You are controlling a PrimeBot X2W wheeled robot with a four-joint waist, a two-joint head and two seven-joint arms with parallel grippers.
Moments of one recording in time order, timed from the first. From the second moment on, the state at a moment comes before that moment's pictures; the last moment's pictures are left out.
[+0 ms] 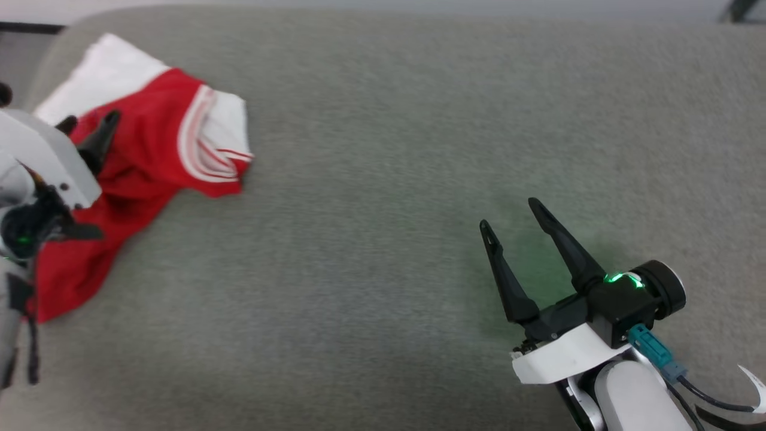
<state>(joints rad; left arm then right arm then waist) -0.91 0.62 -0.37 0.74 -0.91 -0.13 0.26 -0.28 -0.05 0.29 0.10 0.06 0.13 -0.26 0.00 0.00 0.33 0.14</state>
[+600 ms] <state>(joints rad) -1.00 0.74 -0.53 0.85 -1.13 -0.13 0.47 -0.33 -0.05 0.32 0.05 0.05 0.13 -0.26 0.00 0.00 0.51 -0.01</state>
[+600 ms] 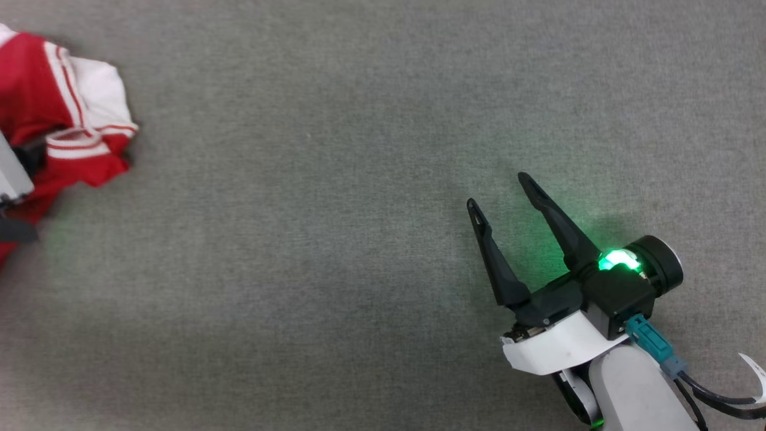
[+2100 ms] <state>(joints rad) -0.99 0.73 -0.78 0.42 -1.29 -0.13 0.17 -0.22 -0.05 0.22 0.05 0.16 0.13 -0.26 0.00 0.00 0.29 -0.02</state>
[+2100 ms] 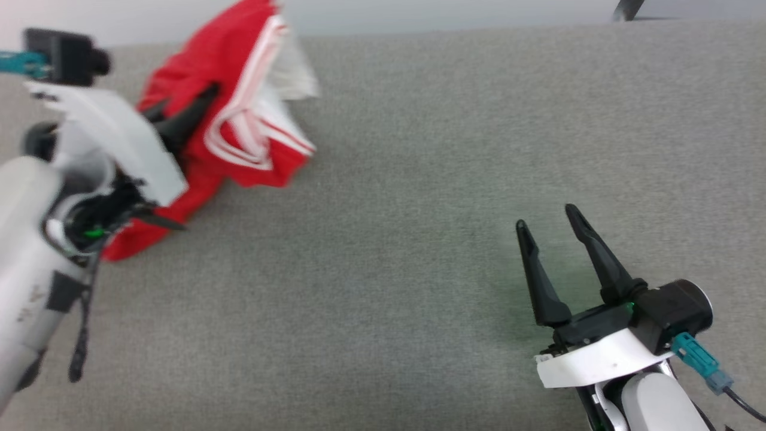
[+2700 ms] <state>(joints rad) -1.16 0.59 -1.03 0.27 -1.24 -0.13 0.24 -0.20 -0.05 0.18 0.02 0.25 0.13 -0.26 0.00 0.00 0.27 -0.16</state>
